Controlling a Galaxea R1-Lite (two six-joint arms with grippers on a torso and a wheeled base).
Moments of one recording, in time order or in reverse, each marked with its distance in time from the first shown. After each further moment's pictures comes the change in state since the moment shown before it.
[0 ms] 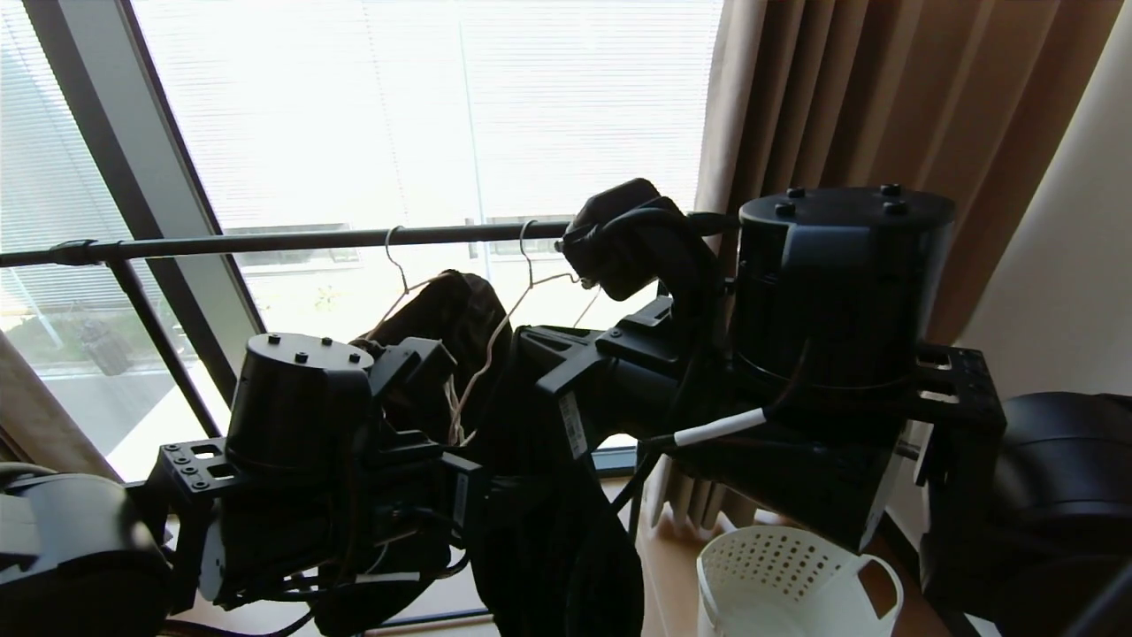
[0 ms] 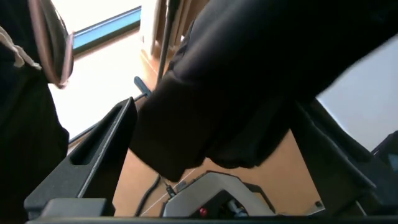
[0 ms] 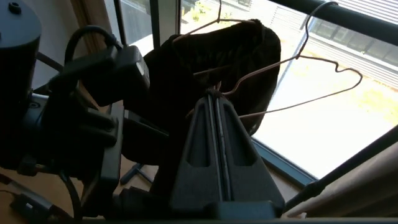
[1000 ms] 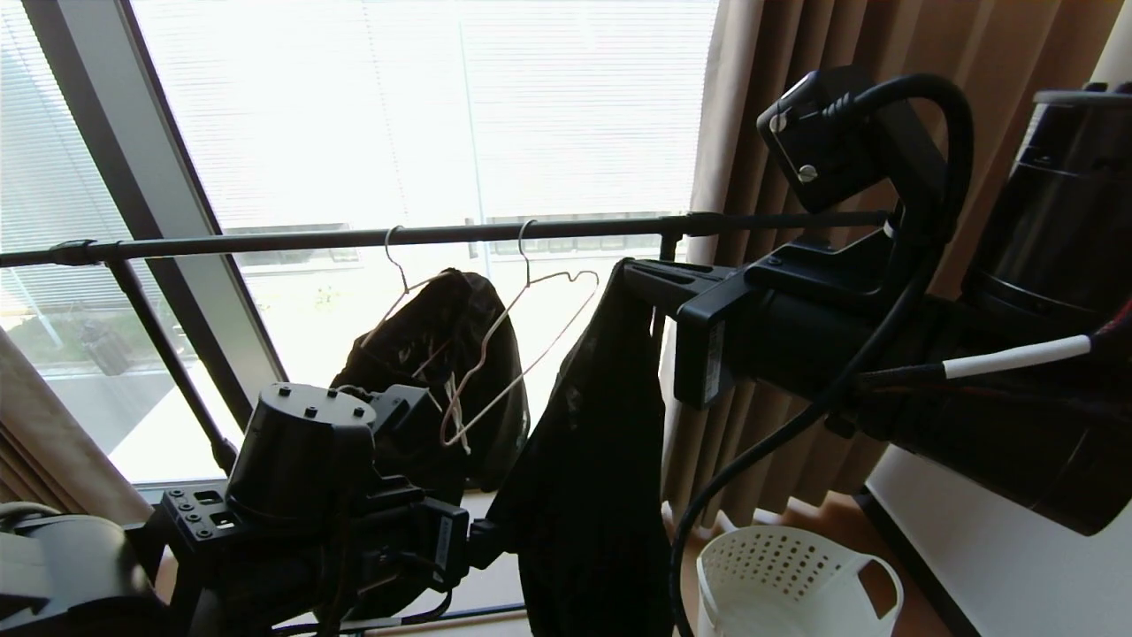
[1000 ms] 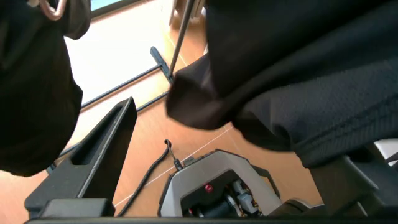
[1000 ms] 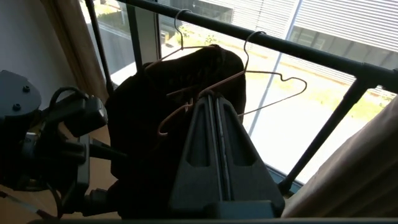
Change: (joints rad) left arm 0.003 -0.005 0.109 0.000 0.074 -0.029; right arm -0.063 -0.197 0.099 -0.009 -0.011 0.004
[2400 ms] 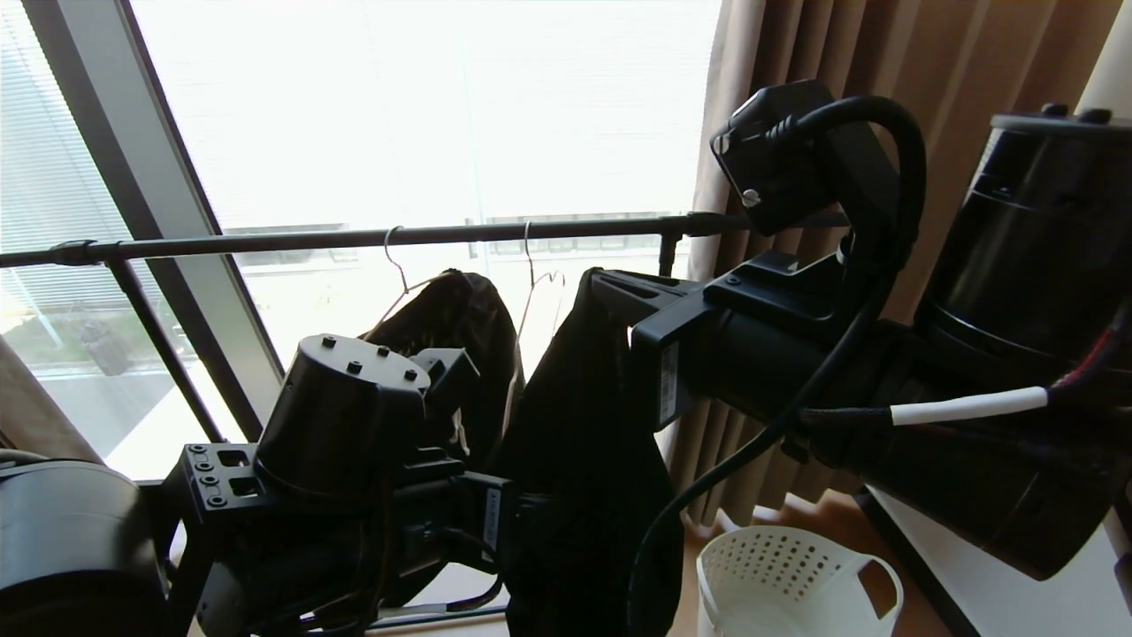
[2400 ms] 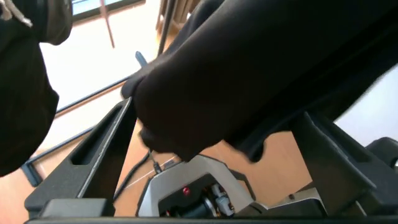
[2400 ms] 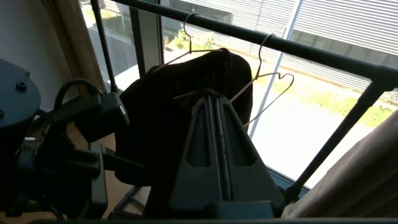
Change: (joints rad) left arm -0.150 -0.026 -0.212 0.235 0.111 -0.137; right arm 0.073 0.045 -0.005 -0.057 -0.071 0.000
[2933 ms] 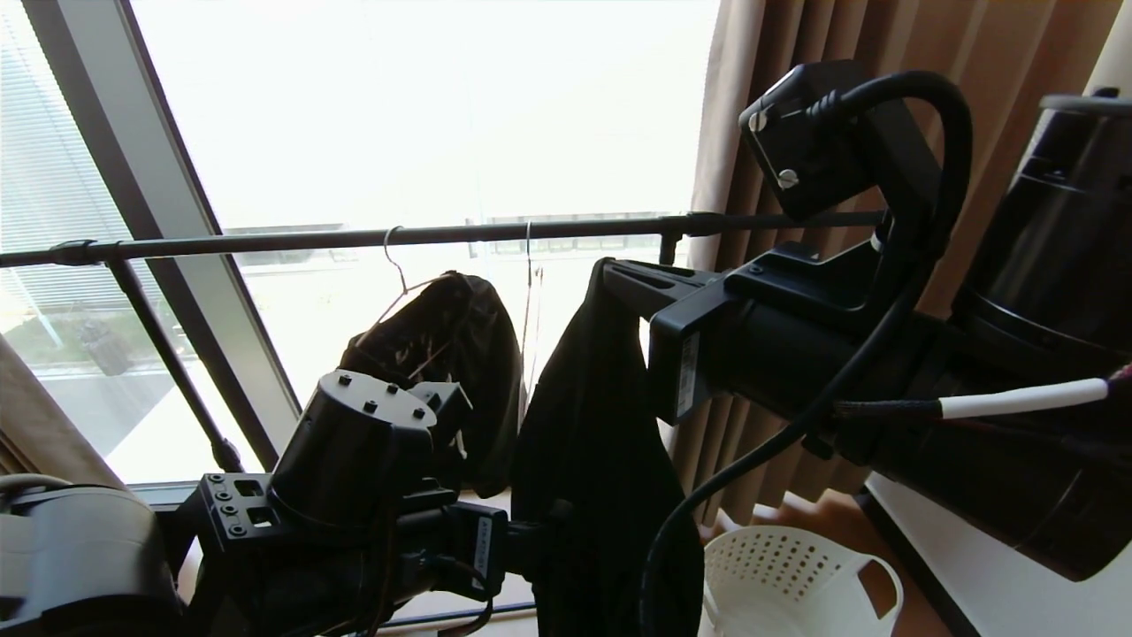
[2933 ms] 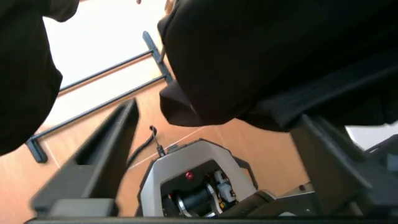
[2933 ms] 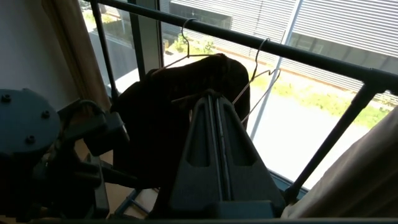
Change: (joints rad) left arm 0.010 0.022 0.064 -0.008 0.009 -0.034; right arm -0.001 -0.027 0.010 -0.002 -0.001 0.001
